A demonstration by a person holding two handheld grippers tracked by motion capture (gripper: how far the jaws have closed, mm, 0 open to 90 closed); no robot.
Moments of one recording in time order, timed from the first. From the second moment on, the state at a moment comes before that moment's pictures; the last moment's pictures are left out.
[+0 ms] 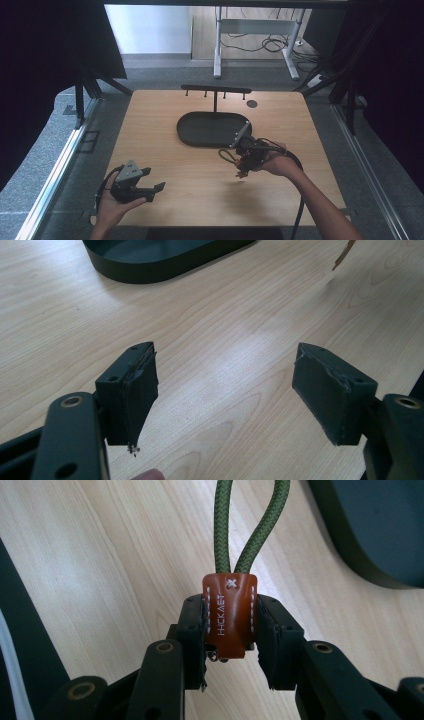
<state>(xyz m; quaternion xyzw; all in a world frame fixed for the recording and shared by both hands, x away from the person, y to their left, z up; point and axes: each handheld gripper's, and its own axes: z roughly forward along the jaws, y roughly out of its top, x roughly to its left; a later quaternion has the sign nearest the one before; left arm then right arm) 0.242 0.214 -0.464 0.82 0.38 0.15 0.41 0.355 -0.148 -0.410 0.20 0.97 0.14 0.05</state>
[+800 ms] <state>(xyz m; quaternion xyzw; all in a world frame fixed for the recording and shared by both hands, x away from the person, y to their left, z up) 0.242 0.212 -0.465 0.82 0.38 0.14 0.41 0.373 -0.151 -0.387 0.20 0.97 0.15 0.06</state>
